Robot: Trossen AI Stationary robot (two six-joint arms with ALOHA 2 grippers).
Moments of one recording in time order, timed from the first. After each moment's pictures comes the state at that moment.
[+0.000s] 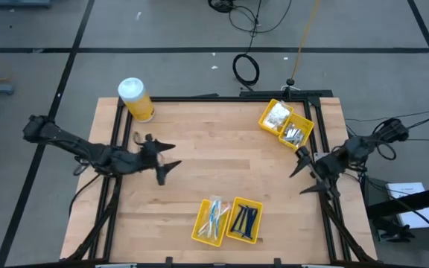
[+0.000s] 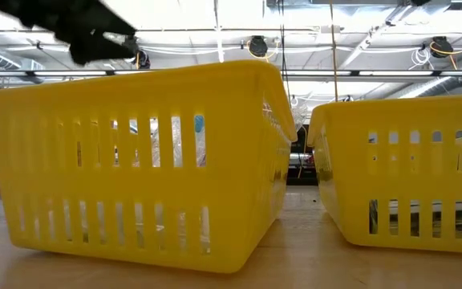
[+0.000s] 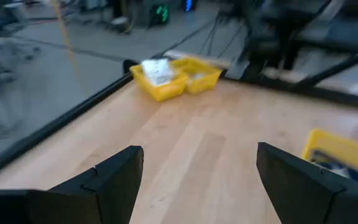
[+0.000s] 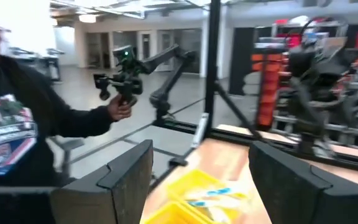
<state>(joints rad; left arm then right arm) -0.36 0.88 0.54 0.01 -0.68 -0.27 0.47 0.37 0.45 0.02 -0.07 0.01</state>
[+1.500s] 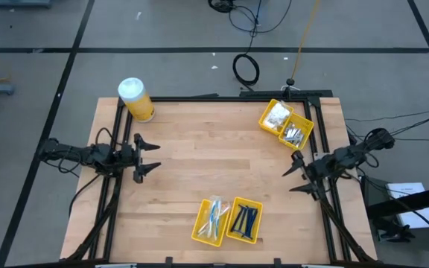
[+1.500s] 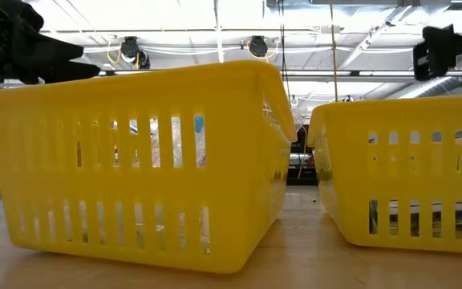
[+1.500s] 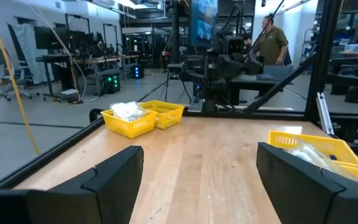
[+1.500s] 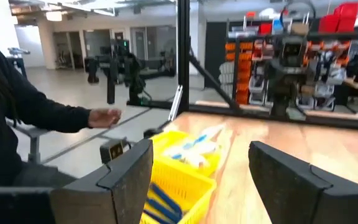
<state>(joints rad) -0.22 0.01 0.02 0.05 -0.32 0.03 0.47 0.00 0.06 0.04 0.08 0.02</state>
